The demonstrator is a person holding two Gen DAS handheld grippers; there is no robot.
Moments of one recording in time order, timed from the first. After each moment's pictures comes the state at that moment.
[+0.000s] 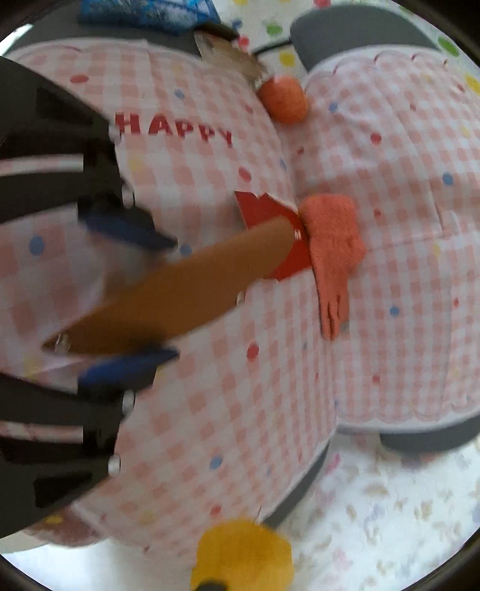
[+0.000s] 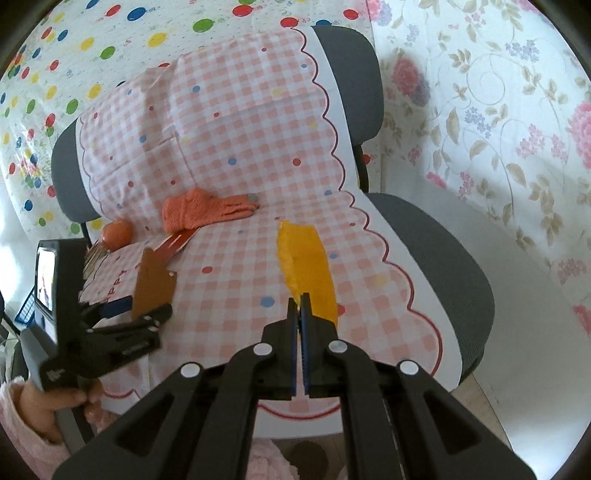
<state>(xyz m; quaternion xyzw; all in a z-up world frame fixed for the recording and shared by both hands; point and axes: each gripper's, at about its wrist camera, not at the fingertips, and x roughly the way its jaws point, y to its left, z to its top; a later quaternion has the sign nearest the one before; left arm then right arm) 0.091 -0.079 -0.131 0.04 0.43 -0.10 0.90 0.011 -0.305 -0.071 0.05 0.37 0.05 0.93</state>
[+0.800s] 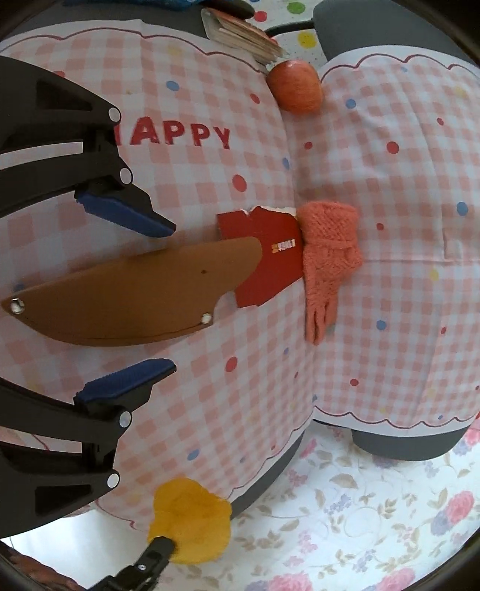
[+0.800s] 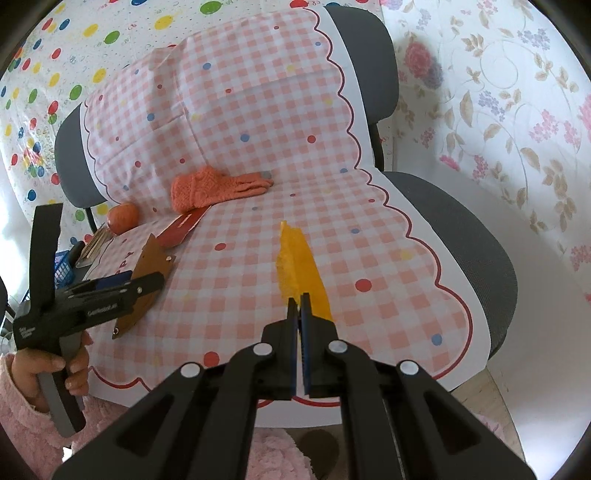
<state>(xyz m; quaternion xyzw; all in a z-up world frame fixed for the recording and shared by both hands) 0.109 -0.042 -0.128 -0.02 0.43 -0.13 0.89 0.015 -0.287 -0.087 0.06 0.39 0.06 0.92</state>
